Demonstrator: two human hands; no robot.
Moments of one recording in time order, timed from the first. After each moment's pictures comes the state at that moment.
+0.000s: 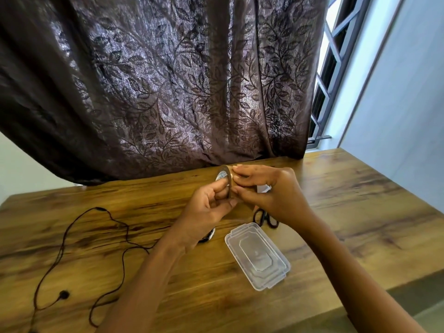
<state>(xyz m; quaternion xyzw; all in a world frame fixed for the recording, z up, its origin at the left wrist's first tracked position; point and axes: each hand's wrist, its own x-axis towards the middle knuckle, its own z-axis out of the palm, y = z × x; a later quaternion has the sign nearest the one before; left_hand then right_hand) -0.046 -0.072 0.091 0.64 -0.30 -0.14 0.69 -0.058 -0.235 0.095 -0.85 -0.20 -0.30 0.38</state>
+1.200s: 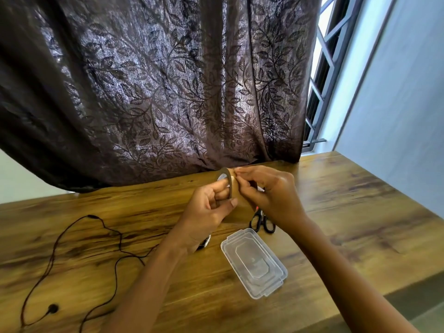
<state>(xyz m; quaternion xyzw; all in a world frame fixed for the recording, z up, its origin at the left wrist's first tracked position) -0.036 -0.084 0.092 0.63 -0.30 -0.12 0.70 -0.050 -0.239 0.093 -0.84 -0.19 -0.38 0.33</state>
